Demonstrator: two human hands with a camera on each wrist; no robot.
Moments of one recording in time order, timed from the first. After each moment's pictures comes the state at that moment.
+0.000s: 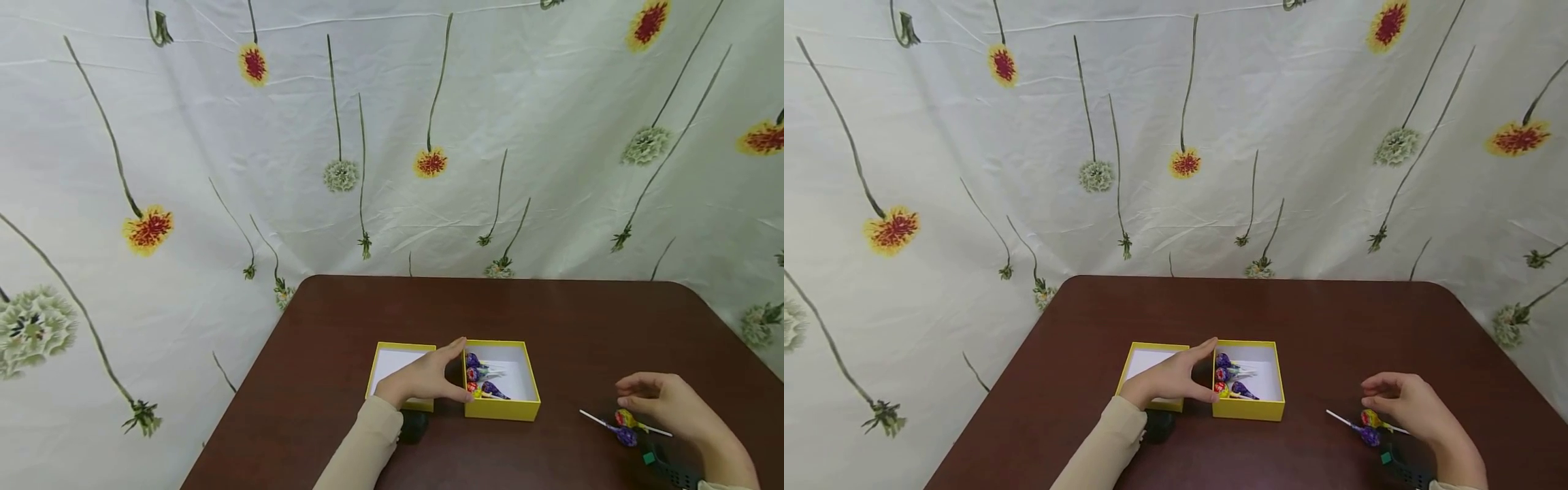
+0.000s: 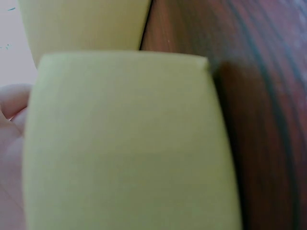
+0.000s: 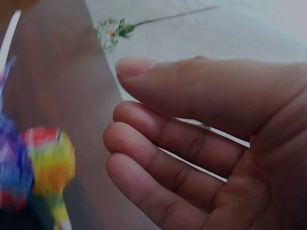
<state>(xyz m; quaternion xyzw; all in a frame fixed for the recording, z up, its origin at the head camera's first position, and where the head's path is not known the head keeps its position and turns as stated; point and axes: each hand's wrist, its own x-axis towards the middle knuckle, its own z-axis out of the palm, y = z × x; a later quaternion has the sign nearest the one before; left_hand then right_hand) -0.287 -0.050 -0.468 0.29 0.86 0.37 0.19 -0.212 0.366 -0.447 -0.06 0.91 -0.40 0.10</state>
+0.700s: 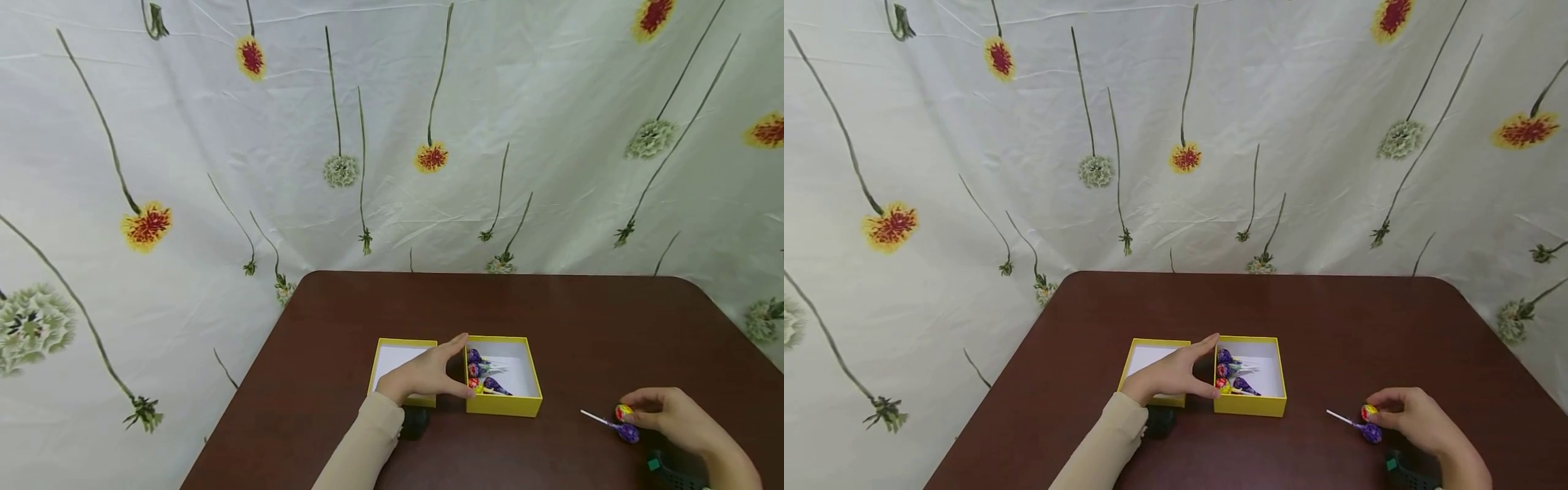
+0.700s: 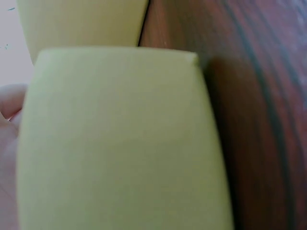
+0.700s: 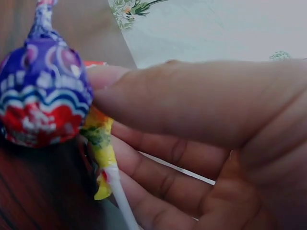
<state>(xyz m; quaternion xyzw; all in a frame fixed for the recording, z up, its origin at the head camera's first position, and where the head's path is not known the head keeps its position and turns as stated) -0.287 -0.049 -0.467 0.29 0.86 0.38 0.20 -0.208 0.383 -0.475 -0.08 0.90 -0.39 0.15</state>
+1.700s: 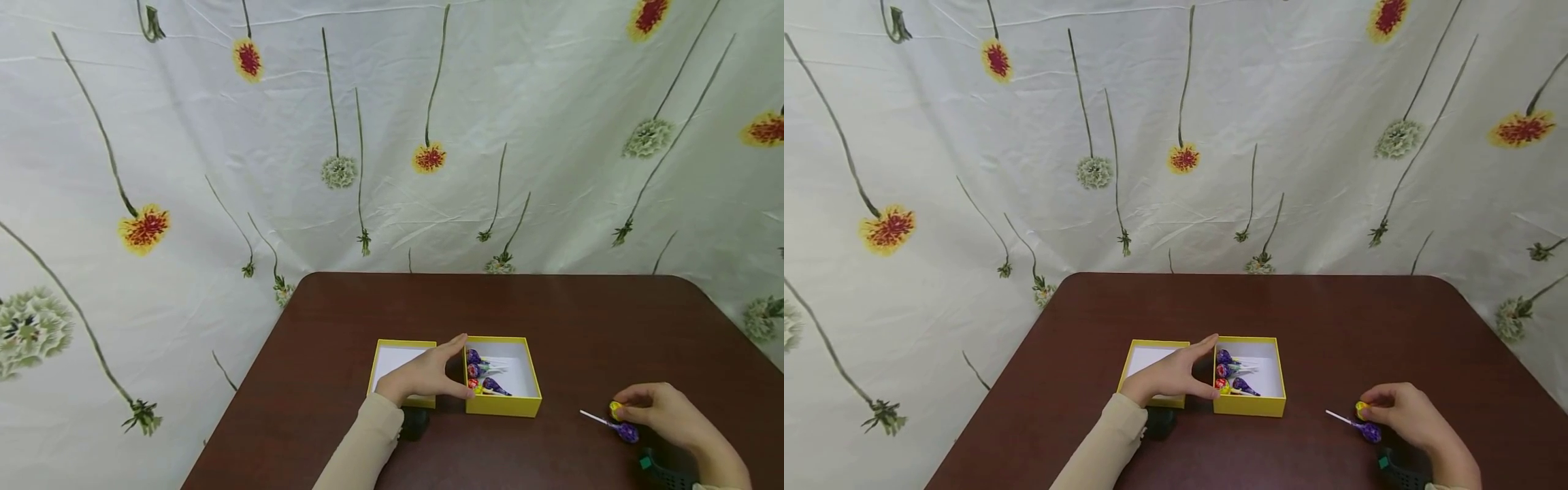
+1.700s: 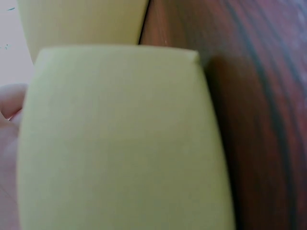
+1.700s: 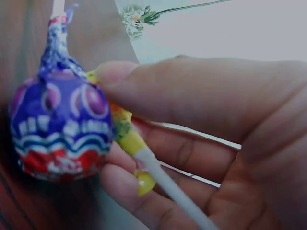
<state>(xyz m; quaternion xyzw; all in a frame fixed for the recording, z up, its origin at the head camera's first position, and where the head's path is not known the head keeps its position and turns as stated) -0.287 -0.048 -0.467 0.29 0.86 0.37 0.20 -0.210 0.364 -0.470 -0.05 0.93 -0.34 0.12</state>
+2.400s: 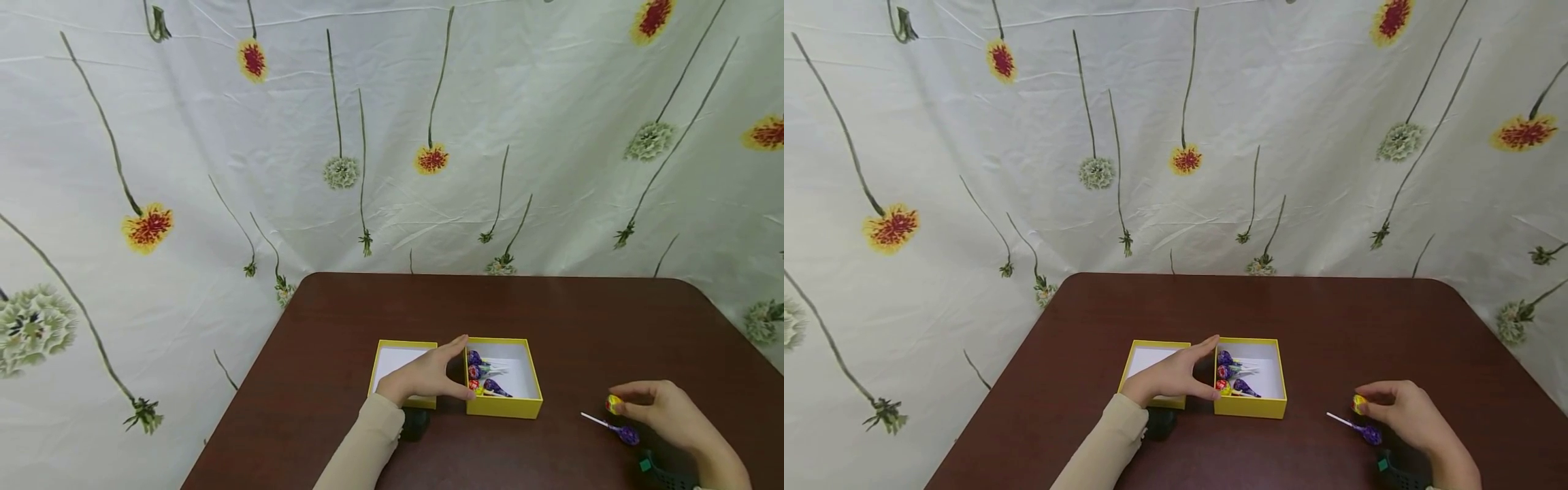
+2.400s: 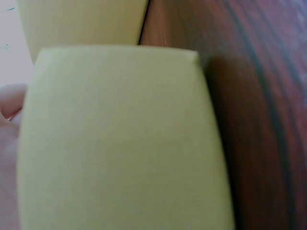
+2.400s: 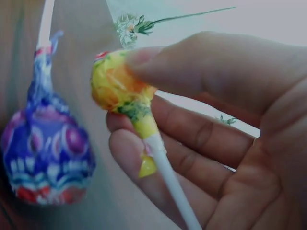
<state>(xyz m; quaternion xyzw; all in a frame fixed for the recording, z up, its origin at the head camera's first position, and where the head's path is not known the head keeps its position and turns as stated) -0.286 -0.049 -0.467 0.29 0.86 0.38 0.20 -0.206 0.360 -0.463 -0.06 0.93 -0.34 0.07</state>
